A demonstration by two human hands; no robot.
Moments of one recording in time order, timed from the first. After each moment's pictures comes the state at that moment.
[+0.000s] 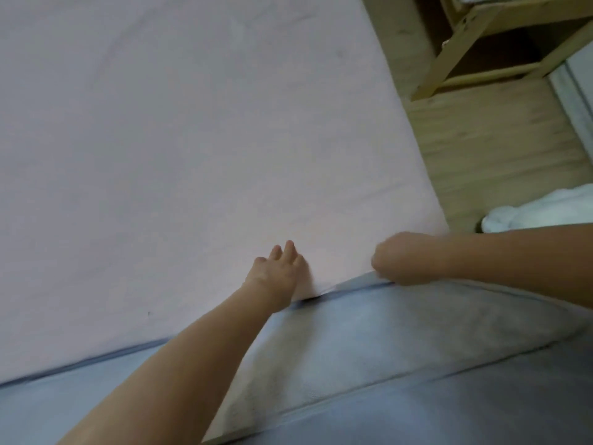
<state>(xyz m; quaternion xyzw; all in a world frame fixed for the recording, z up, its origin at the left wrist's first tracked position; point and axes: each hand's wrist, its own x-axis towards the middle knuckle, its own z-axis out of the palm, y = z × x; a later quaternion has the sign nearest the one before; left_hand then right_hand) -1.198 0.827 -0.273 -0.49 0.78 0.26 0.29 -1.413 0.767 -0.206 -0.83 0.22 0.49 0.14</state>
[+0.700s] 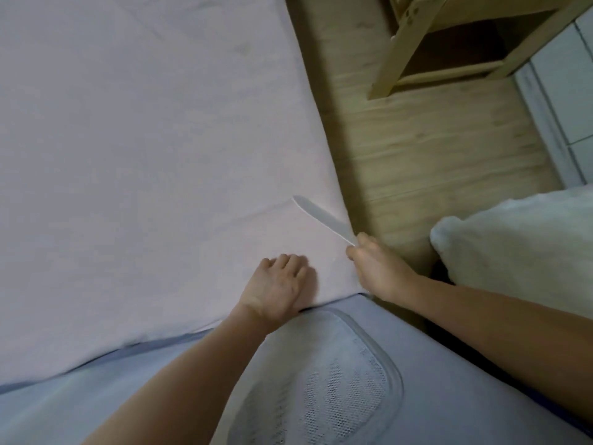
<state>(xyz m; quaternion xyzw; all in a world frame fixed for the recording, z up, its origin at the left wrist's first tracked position) -1.411 0.778 -0.290 -0.45 0.85 0.19 0.22 -1.618 0.736 -0.295 -0.78 0.54 0.19 0.26</state>
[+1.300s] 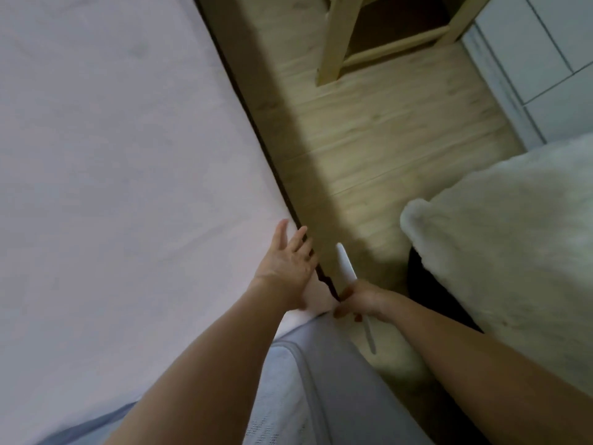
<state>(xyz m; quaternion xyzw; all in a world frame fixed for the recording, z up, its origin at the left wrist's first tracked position) -1.518 0.697 -0.327 -0.31 0.87 0.11 0.37 -1.690 0.752 -0.391 -0.32 0.71 0.18 0.61</state>
